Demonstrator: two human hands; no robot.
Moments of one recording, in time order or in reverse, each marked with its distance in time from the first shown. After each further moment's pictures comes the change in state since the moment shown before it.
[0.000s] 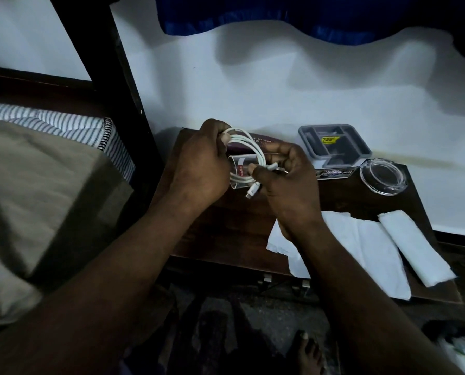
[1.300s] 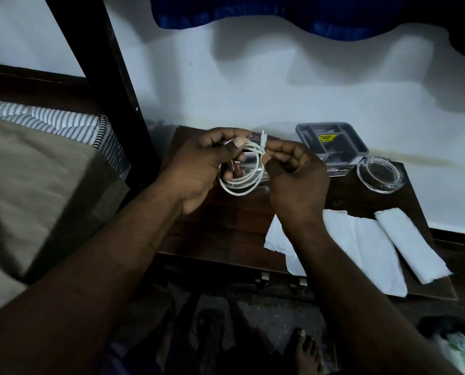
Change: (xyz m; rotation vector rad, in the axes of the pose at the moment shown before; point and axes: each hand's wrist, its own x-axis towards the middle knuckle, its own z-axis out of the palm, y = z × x) left_hand 0.000 -0.005 -0.002 -0.861 -0.355 -0.356; right_hand -0.002 -0.009 -0.005 -0.068 0.180 -0.103
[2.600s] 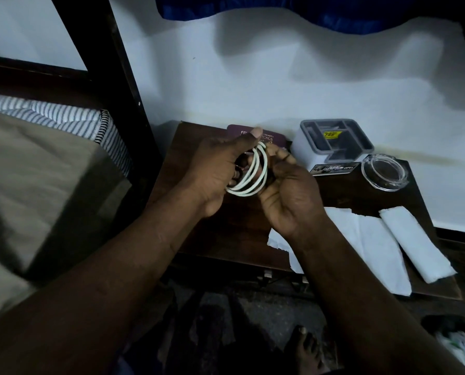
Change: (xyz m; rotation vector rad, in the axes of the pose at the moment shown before) left_hand -0.013 0.007 0.029 -0.061 0.160 -0.148; right_hand -0.002 0.001 0.009 0.858 -0.240 0.581
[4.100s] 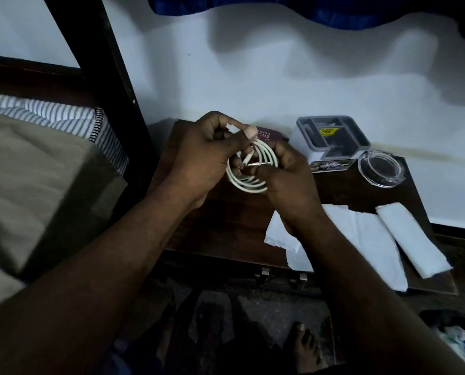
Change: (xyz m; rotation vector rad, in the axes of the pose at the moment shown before) left_hand 0.012 -0.002 -0.012 0.122 -0.010 0.299; right_hand 0.000 -0.007 -0.011 -0.872 -0.098 -0.332
